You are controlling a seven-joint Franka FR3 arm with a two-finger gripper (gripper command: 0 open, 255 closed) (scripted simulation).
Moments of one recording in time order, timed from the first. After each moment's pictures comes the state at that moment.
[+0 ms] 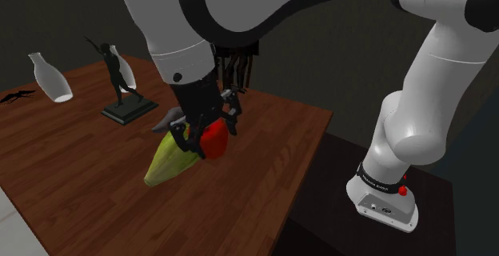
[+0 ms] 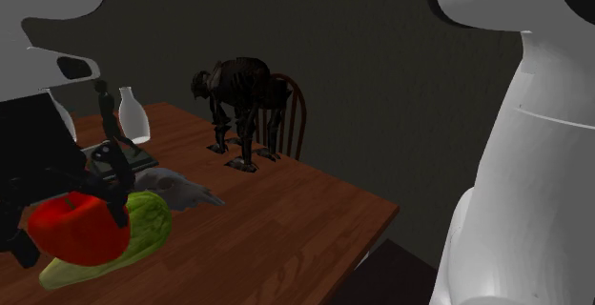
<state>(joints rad) 0.28 -0.03 0.57 -1.80 0.05 1.60 1.01</state>
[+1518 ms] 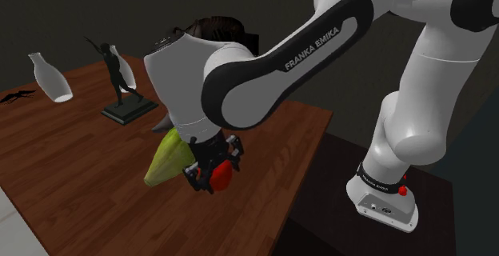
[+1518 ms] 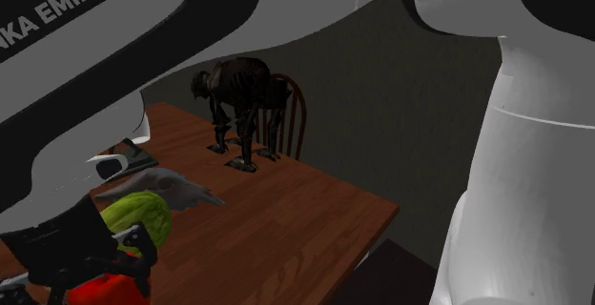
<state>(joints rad) 0.29 0.03 0.58 -2.05 0.02 1.91 1.03</state>
